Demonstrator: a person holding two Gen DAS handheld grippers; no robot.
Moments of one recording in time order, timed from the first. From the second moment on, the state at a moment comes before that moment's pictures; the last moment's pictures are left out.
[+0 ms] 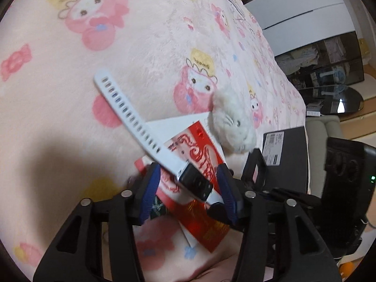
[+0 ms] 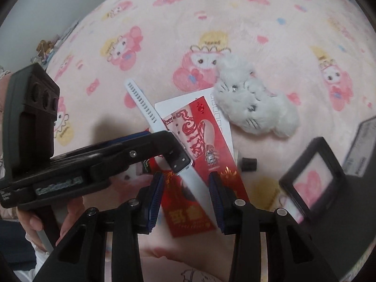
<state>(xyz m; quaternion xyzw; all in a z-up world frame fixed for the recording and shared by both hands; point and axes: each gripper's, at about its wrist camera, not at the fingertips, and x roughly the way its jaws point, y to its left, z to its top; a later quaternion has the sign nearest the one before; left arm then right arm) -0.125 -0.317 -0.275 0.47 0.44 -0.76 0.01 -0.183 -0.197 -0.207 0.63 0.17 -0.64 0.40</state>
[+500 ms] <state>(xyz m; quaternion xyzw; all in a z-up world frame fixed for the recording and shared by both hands) -0.131 -0.310 -0.266 0.45 0.45 -0.77 -0.01 -0.177 -0.196 -0.206 0.63 0.16 -0.64 0.42</state>
